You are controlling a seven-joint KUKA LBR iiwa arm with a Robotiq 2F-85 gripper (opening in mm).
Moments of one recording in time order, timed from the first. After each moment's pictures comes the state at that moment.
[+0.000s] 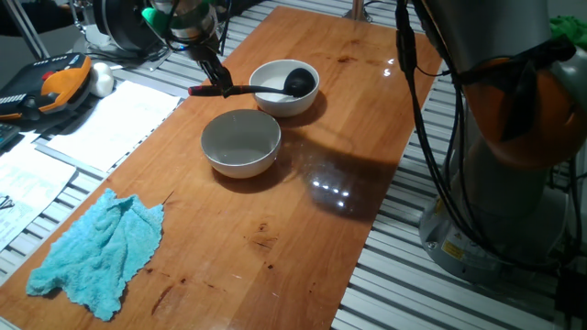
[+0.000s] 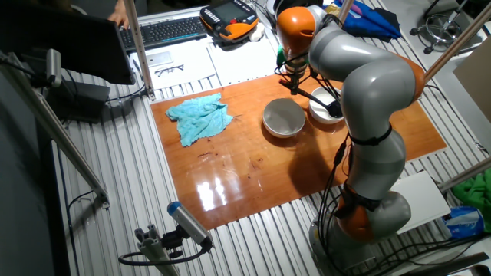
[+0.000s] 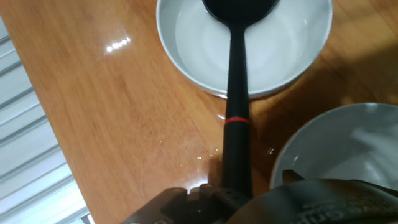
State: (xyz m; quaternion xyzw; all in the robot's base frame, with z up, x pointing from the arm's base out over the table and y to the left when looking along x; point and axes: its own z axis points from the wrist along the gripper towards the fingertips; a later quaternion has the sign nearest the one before) arm 0.610 -0.045 0.148 0.85 0.51 -0.06 0.09
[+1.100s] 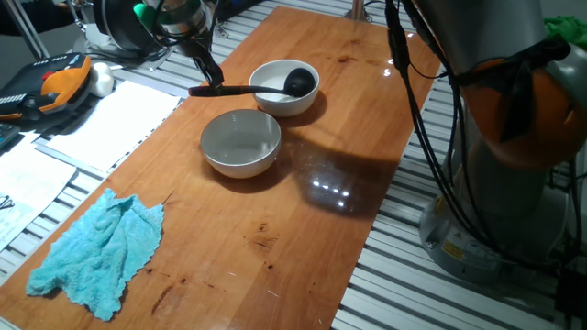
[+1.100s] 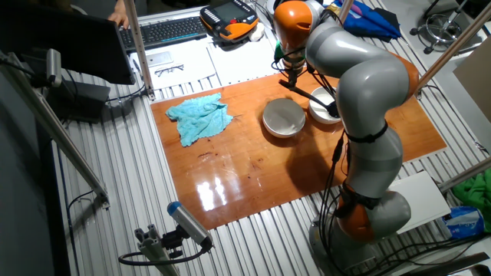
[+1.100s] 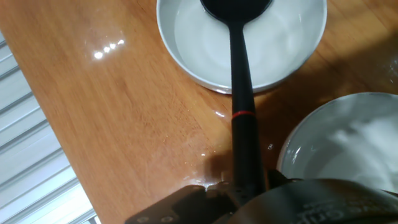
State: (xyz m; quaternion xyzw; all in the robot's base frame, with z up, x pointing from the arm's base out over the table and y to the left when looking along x) arm 0.622 -0.045 0.154 0.86 0.49 -0.08 0.08
